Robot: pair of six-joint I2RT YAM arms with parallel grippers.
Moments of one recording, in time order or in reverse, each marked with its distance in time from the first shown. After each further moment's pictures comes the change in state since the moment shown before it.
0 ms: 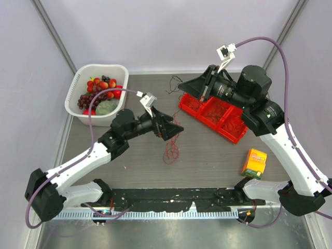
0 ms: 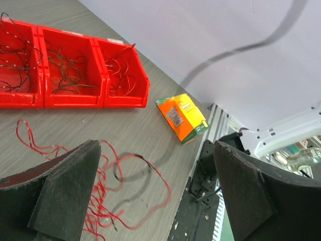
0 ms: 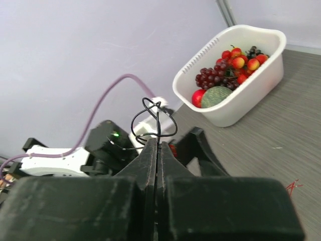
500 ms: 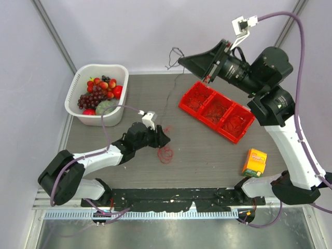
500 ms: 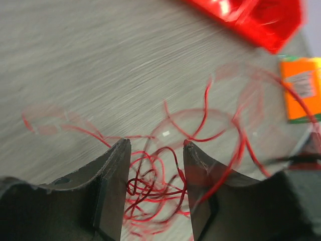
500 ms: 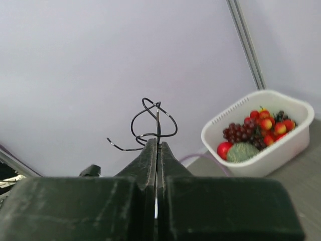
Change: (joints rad) left arm -0.001 0.240 -0.229 0.088 -0.275 -0.012; right arm 0.000 0.111 0.279 0.058 -0.049 0.059
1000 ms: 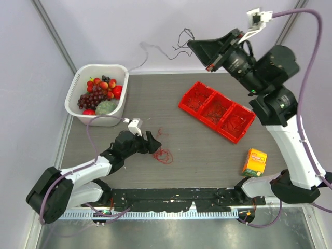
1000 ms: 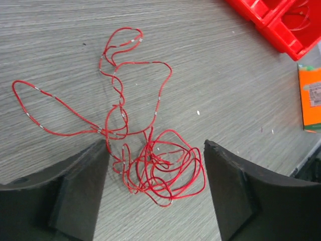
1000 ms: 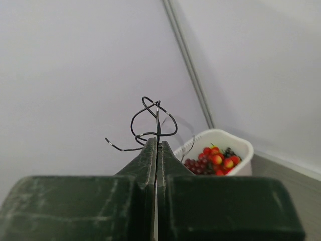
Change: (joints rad) left arm 0.097 -0.167 -0.211 -0.025 -0.049 -0.045; right arm 0.000 0.035 0.145 0.047 0.185 -0.136
